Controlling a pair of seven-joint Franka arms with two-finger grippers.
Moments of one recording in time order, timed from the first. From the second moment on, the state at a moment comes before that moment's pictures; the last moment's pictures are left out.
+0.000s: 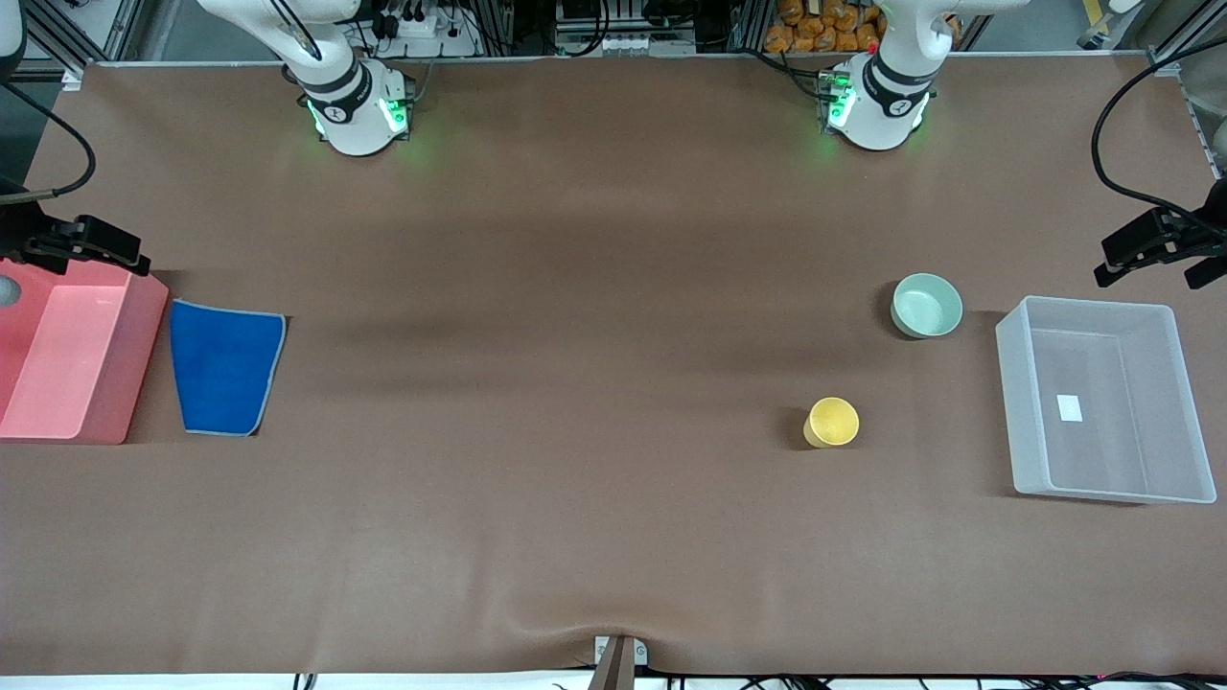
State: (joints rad) left arm -0.06 0.03 0.10 -1.53 -0.03 1.64 0.06; right arm -0.05 0.05 -0.02 -1.54 0.00 1.50 -0.04
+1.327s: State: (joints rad) left arm -0.07 0.12 0.08 -1.63 -0.07 1.73 0.04; right arm -0.11 0.40 -0.04 -1.56 -0.23 1.77 -0.08
